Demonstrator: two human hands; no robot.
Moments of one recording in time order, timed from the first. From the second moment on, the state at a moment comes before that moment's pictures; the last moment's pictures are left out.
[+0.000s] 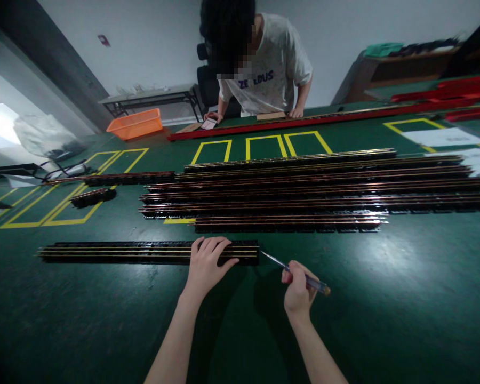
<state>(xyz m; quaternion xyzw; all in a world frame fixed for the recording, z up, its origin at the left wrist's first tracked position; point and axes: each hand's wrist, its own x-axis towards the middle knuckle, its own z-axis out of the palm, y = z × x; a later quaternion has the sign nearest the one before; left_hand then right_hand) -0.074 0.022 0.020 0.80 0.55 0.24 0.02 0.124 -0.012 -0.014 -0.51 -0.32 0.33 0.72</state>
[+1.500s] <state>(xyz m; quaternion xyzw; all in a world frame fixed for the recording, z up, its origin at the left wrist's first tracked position) -0.099 0.026 0.013 0.79 0.58 0.20 -0.05 0.118 -0.012 -0.003 -0.56 -0.56 0.15 0.59</state>
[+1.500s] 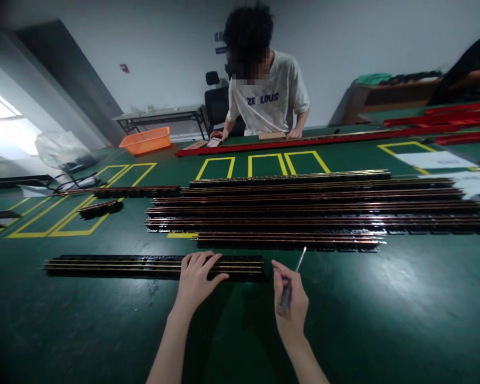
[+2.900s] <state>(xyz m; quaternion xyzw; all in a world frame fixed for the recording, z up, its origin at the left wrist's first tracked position) -0.013 0.020 -0.004 0.78 0.55 0.27 -0.08 0.202 0.003 -0.019 -0.59 -0.70 -0.11 0.40</state>
